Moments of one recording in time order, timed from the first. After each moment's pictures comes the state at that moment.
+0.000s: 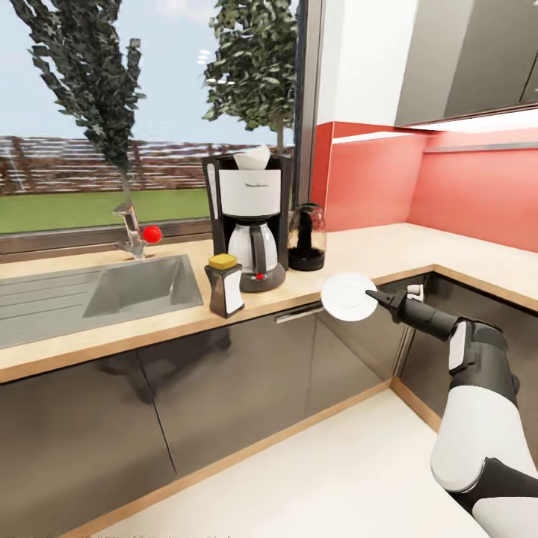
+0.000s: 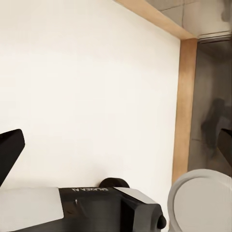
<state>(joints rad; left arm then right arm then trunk) -0.19 0.43 -0.11 -0.03 0.72 0.21 -1.18 -0.95 -0.05 -0.72 -1.01 0.16 1.00 1.17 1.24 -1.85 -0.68</state>
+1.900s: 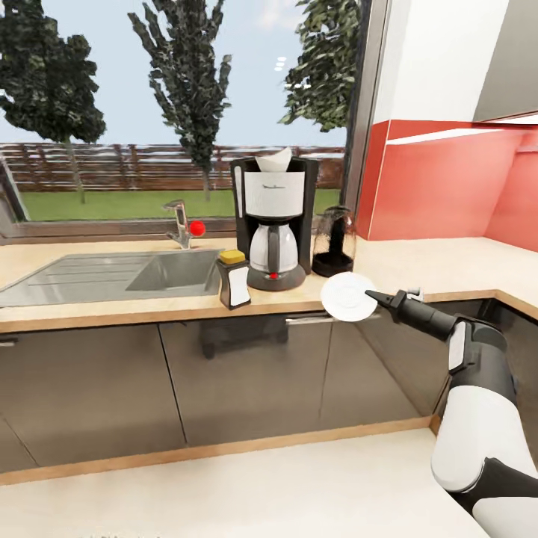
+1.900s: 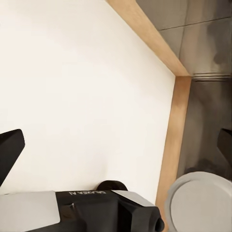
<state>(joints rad) -0.19 0.42 -0.10 -0.03 0.72 0.21 -1.18 -0.95 -0.05 -0.72 -1.01 0.16 1.00 1.17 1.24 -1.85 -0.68</state>
